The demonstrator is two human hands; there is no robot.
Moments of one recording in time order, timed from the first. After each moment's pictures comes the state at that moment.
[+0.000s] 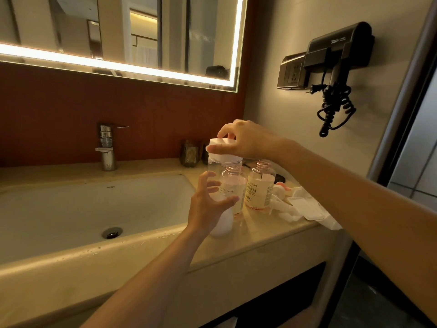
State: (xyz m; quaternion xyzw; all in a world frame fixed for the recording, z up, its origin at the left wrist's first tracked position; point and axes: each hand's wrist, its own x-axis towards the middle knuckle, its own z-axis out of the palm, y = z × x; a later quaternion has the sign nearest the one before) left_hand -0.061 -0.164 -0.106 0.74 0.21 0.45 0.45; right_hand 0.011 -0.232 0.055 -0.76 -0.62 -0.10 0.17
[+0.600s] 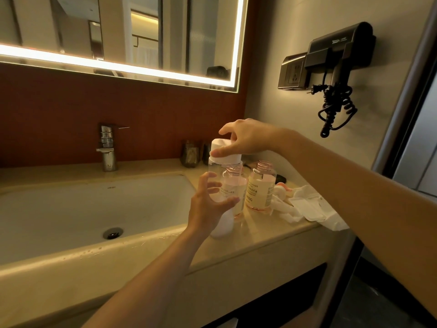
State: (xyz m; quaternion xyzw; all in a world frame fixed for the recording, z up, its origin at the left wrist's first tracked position) left_hand -0.062 -0.163 -0.107 0.74 0.22 0.45 0.44; right_hand 0.012 -0.229 0.067 -0.79 -0.61 -0.07 0.08
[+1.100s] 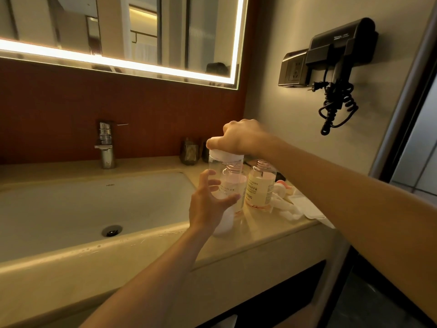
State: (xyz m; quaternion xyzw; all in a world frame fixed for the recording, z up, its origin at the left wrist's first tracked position) left_hand -0.057 -0.164 -0.109 0.74 0.25 0.48 0.40; right_hand 0.010 -0.207 0.052 -0.84 -0.50 -0.19 0.06
